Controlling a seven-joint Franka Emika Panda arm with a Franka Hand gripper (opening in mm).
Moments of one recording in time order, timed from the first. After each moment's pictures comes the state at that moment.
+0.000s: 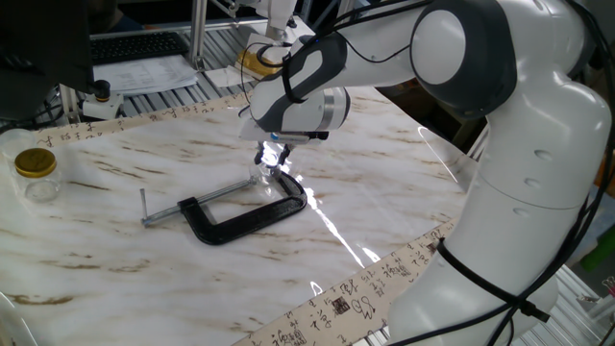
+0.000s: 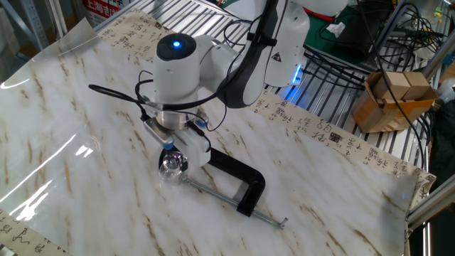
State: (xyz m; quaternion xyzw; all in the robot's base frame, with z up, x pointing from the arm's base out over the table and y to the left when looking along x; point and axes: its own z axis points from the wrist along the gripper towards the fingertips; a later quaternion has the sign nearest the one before) arm 0.536 -0.053 0.124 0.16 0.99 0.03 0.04
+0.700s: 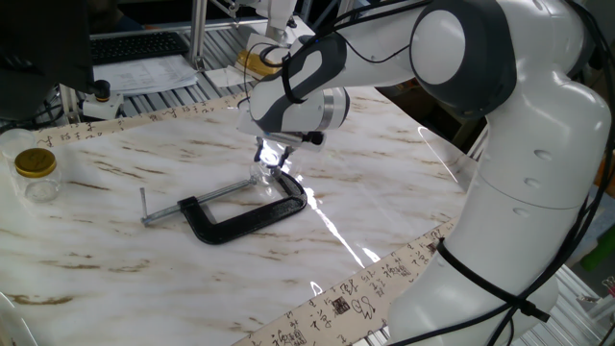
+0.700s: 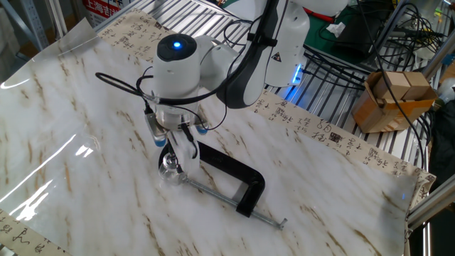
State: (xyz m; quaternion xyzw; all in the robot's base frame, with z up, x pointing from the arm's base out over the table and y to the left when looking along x) arm 0.537 -0.052 0.124 0.30 0.95 0.04 0.04
